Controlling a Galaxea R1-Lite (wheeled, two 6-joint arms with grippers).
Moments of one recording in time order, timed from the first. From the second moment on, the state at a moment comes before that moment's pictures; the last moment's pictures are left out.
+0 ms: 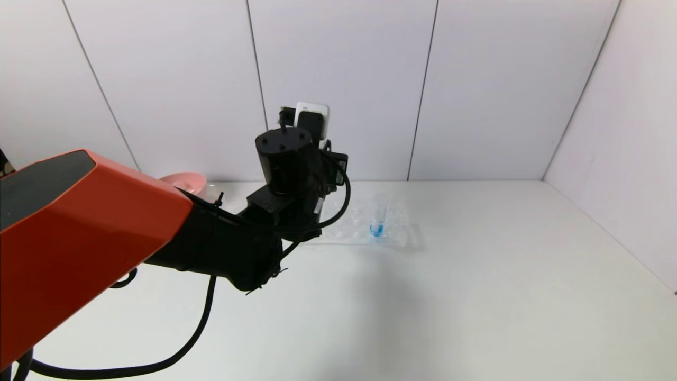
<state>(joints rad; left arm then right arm) -0.70 2.07 -1.21 -1.07 0.57 0.17 0.00 0.00 0.00 0.00 0.00 0.00</state>
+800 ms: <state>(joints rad) -0.51 1.98 -1.21 -1.00 0.57 0.20 0.00 0.00 0.00 0.00 0.00 0.00</state>
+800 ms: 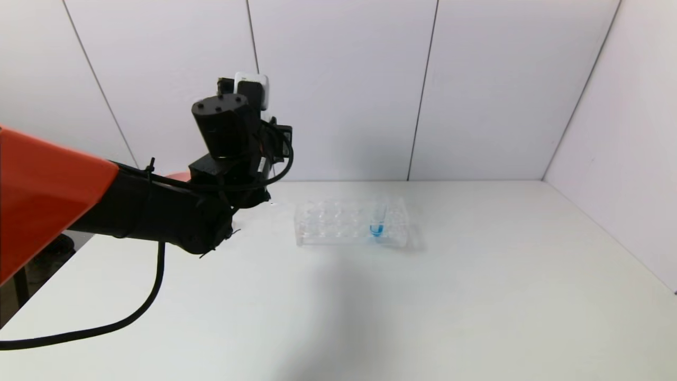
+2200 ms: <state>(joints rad) -0.05 1.96 -1.22 -0.97 0.31 0.22 0.00 0.00 0.00 0.00 0.00 0.00</state>
